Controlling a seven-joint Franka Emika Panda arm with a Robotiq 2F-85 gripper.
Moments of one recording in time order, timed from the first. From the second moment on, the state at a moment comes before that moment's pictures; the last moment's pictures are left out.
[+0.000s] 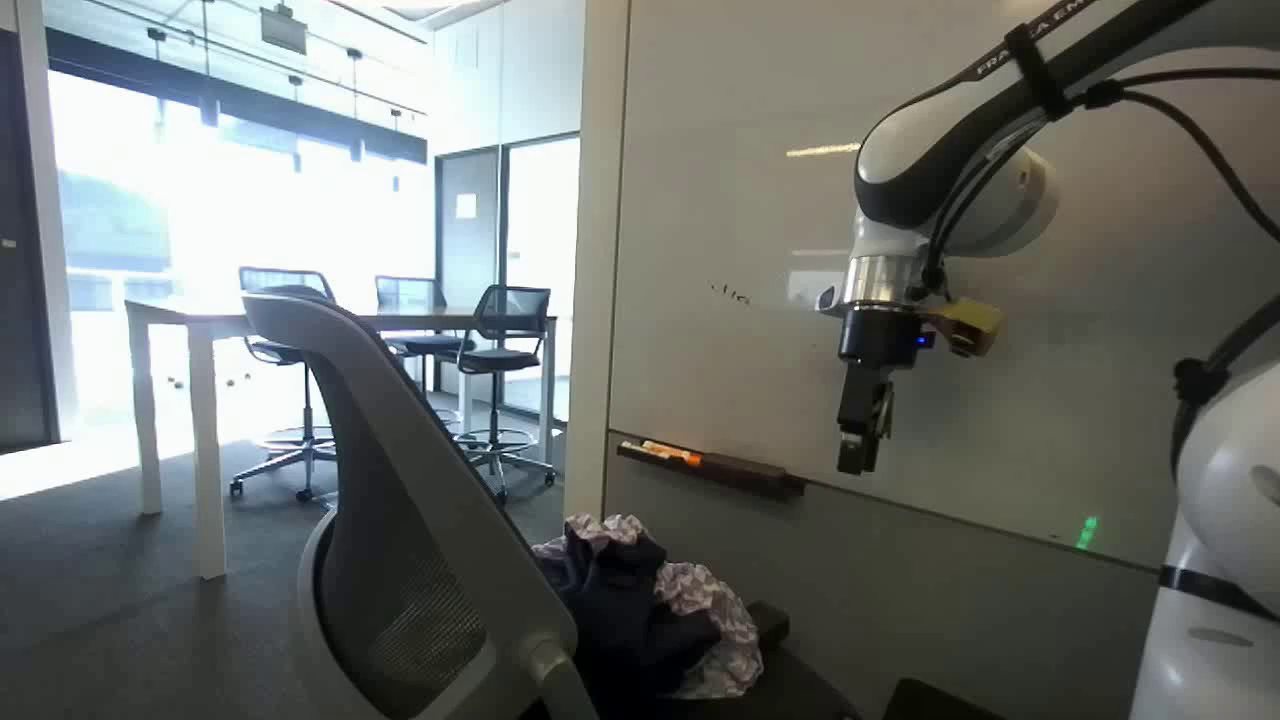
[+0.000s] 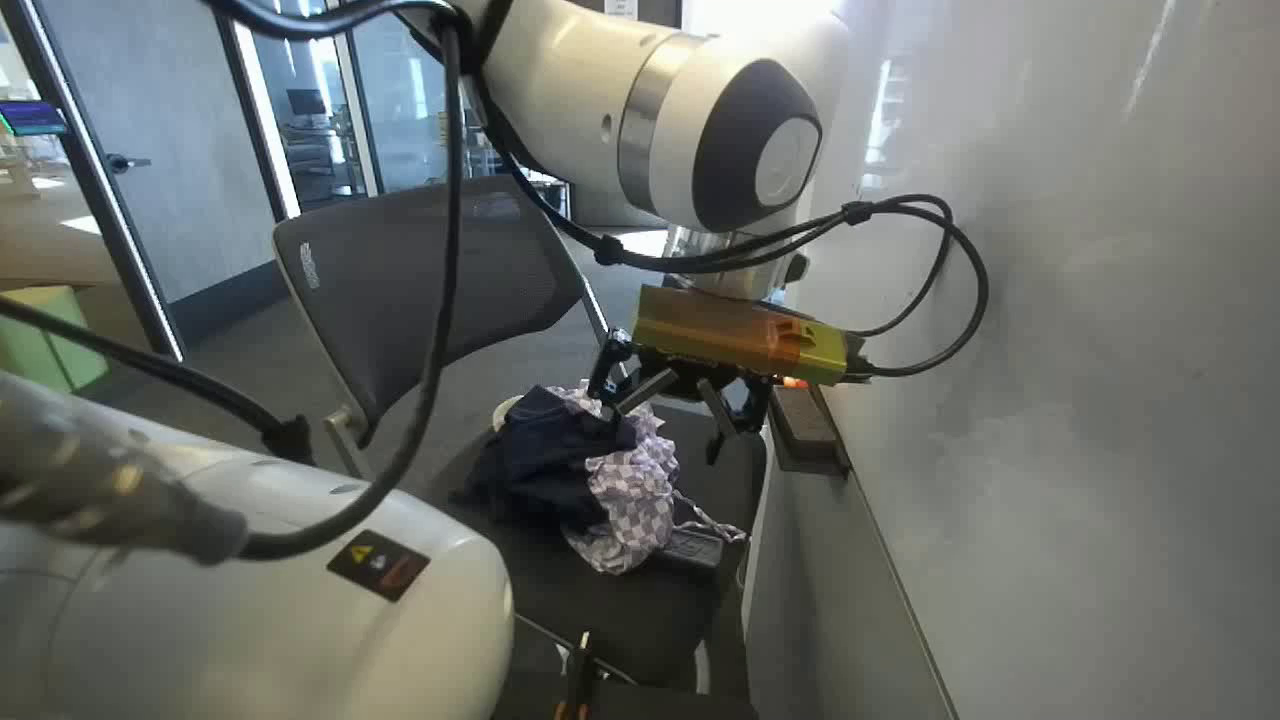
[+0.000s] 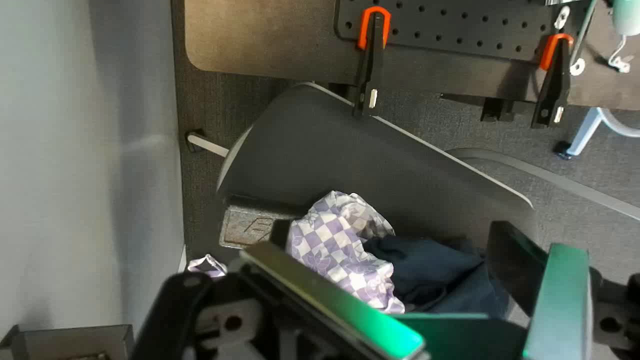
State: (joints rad) arm -0.16 -0.68 -0.48 -2.74 -0.15 2.00 -0.60
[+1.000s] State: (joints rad) arm -0.02 -0.48 -0.41 -2.79 -0.04 2.16 -0.65
